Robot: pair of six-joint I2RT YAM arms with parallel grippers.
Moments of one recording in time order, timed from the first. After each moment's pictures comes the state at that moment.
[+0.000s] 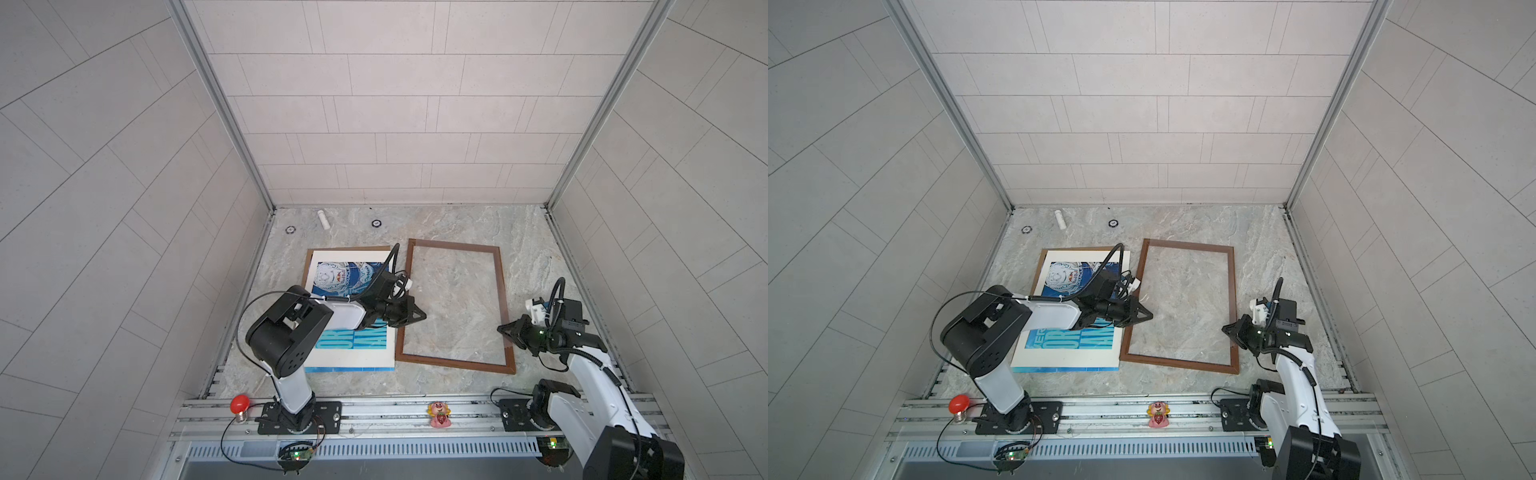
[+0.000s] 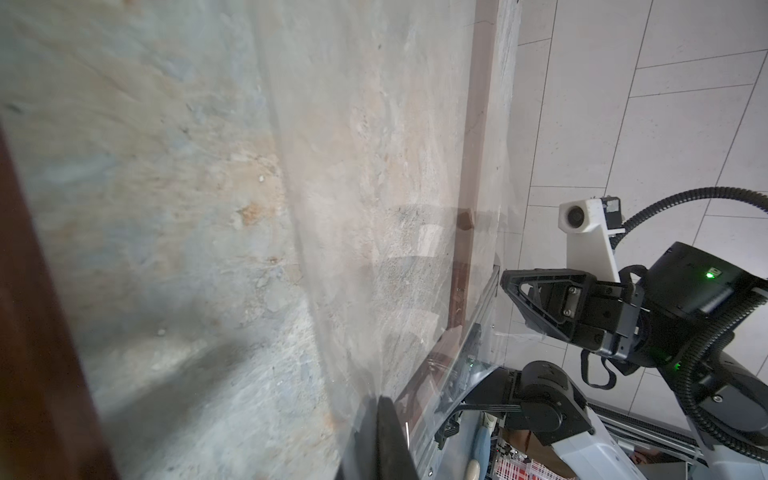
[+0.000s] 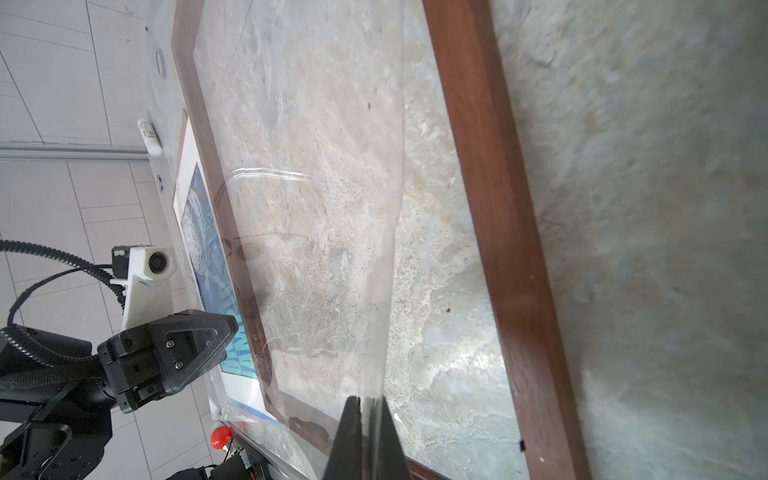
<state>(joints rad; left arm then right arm) -0.64 1.74 0.72 0.27 0.69 -0.89 -0.28 0.84 0.36 -0.63 -0.71 0.48</state>
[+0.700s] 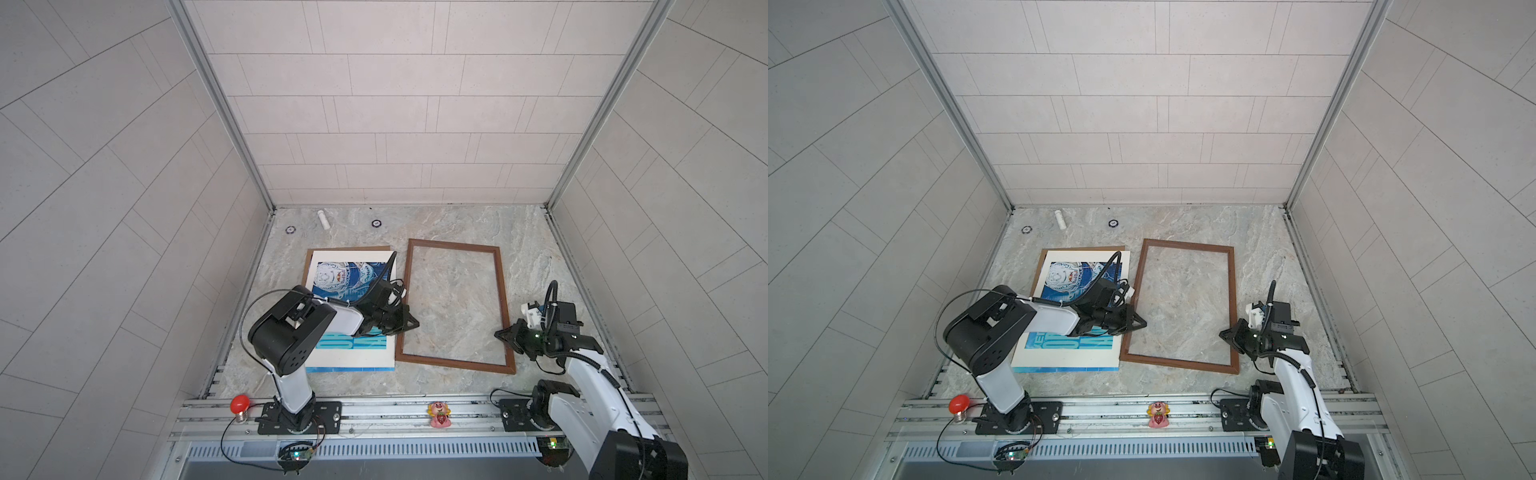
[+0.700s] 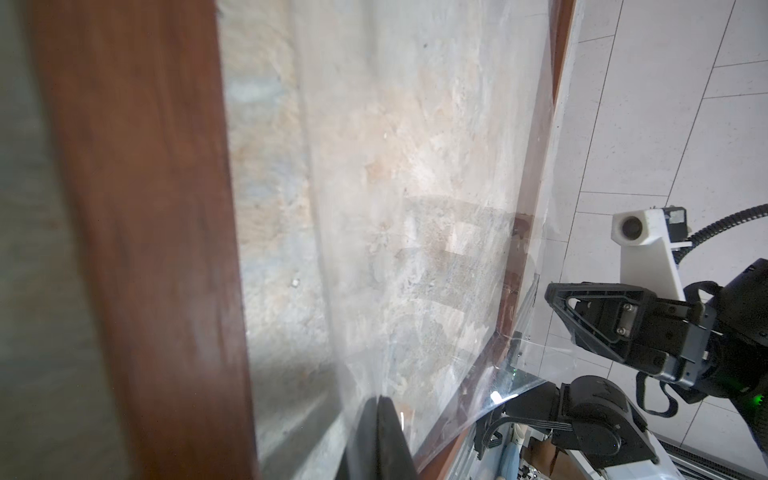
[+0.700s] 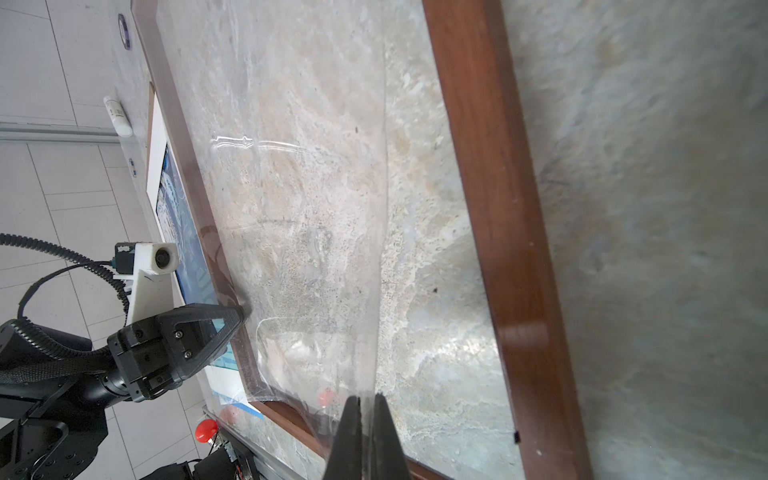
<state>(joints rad) -0.64 1.76 0.64 0.31 0.63 -0.87 -0.22 0.83 0.34 -0.63 -0.66 0.50</state>
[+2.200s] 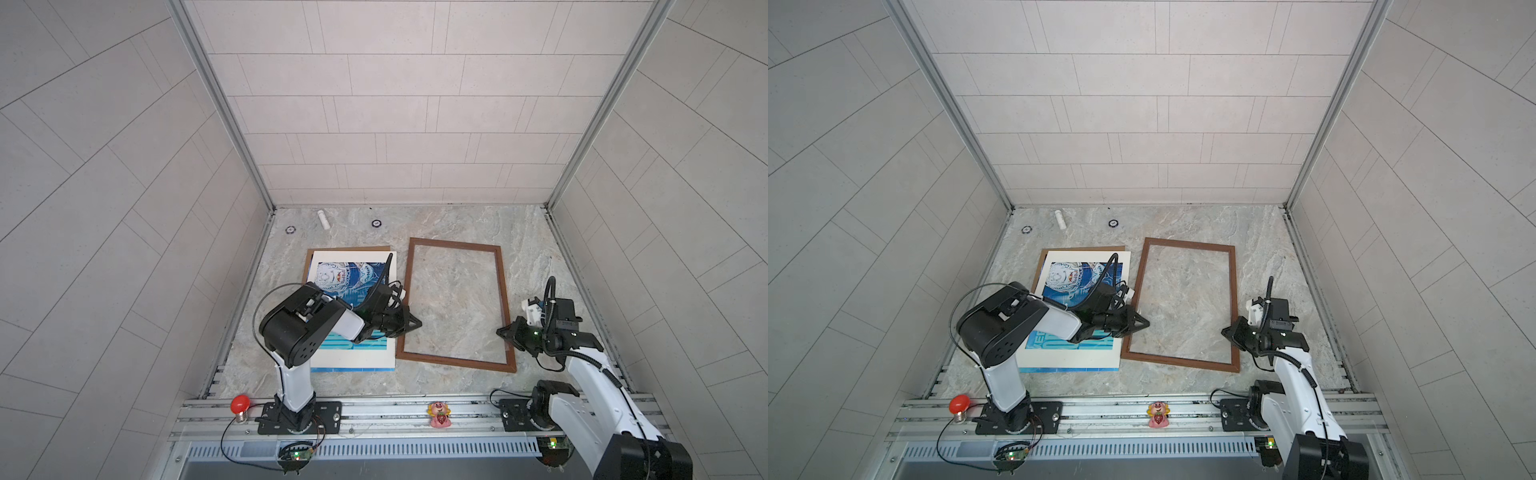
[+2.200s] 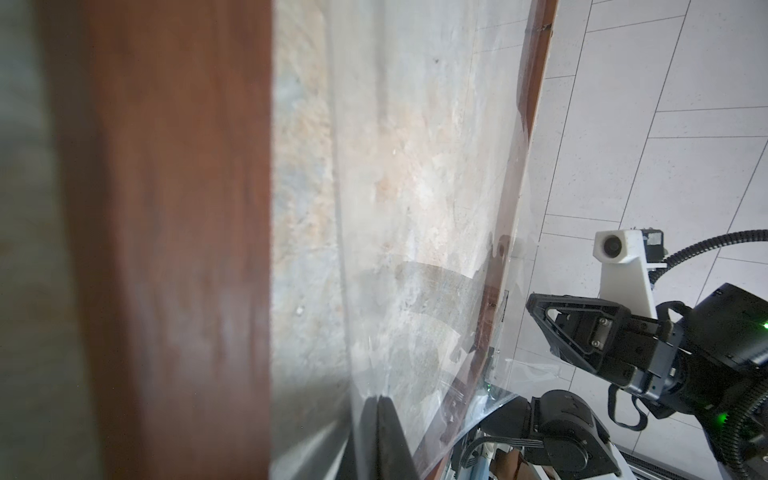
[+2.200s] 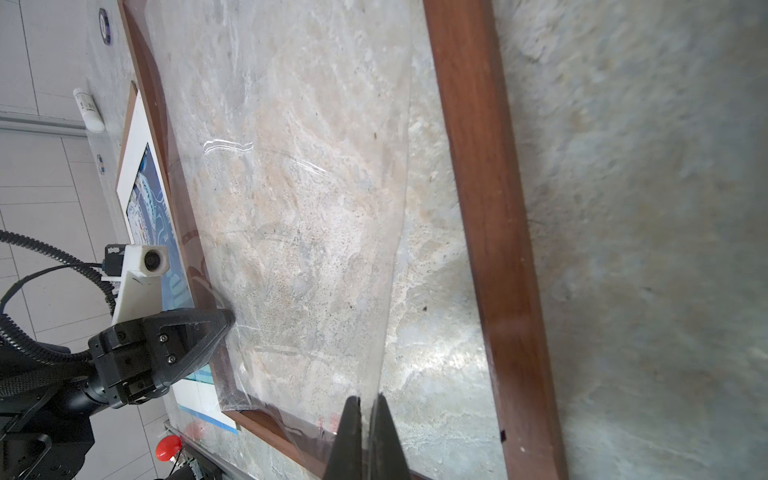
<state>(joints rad) -0.65 1.84 0.57 0.56 0.63 -1.02 -0.18 0.83 0.37 -0.63 -0.58 0.48</state>
